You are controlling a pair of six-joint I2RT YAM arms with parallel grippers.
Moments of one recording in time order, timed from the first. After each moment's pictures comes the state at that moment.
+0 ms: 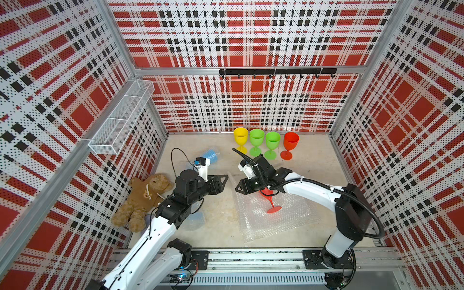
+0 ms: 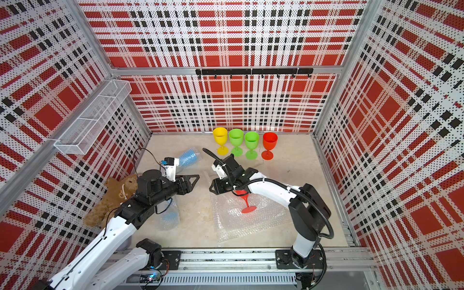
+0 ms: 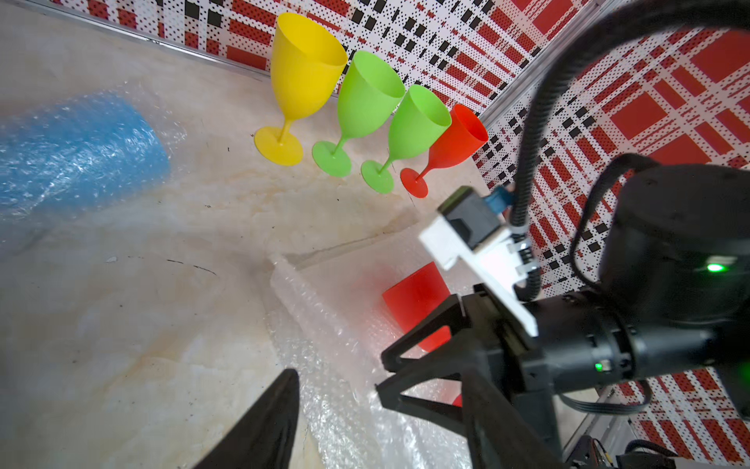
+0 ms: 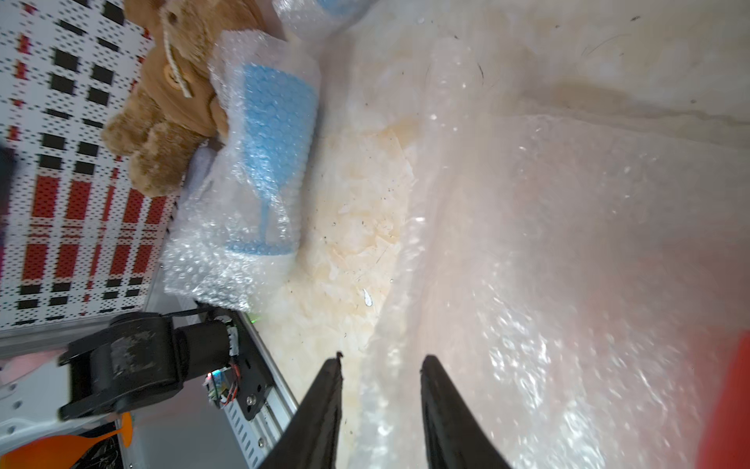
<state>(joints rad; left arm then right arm) -0.40 0.81 0.70 -0.30 0.24 -0.49 0.84 1.77 1.27 -0.37 -0.35 0.49</state>
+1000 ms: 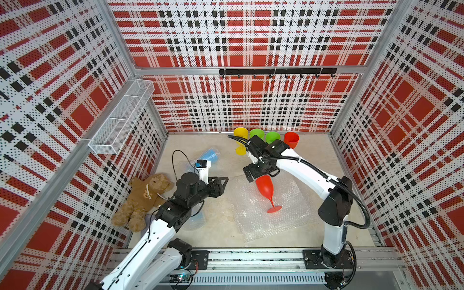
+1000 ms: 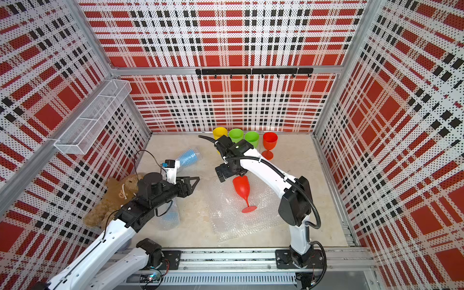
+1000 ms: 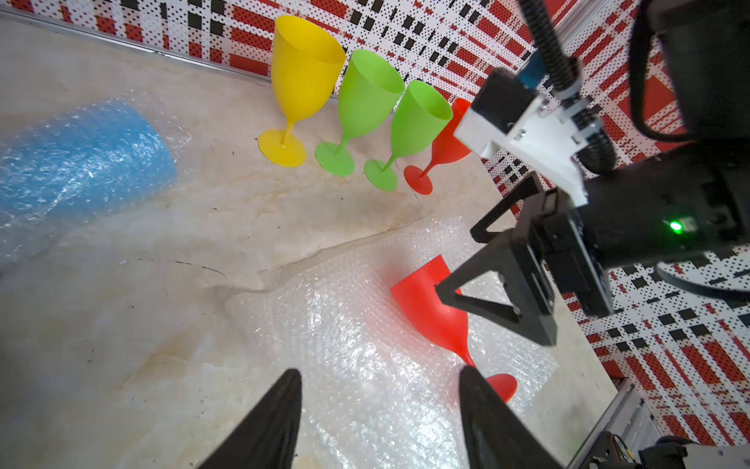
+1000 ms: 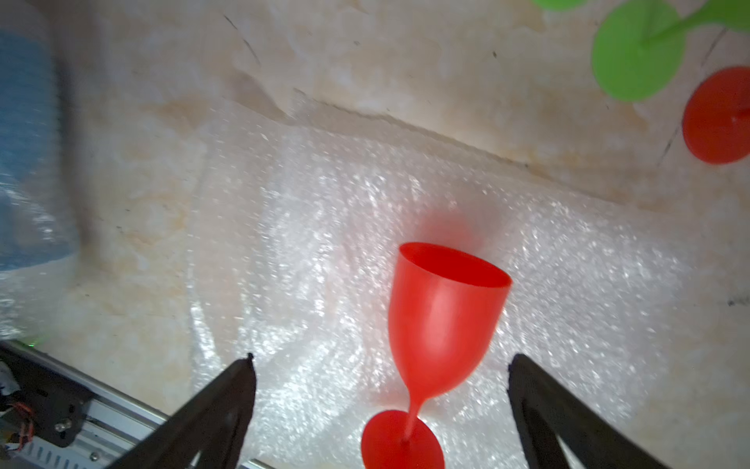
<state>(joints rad) -0.46 0.79 0.67 -0.29 0.20 -0.47 0.73 1.94 1.91 -1.26 0.07 0.25</state>
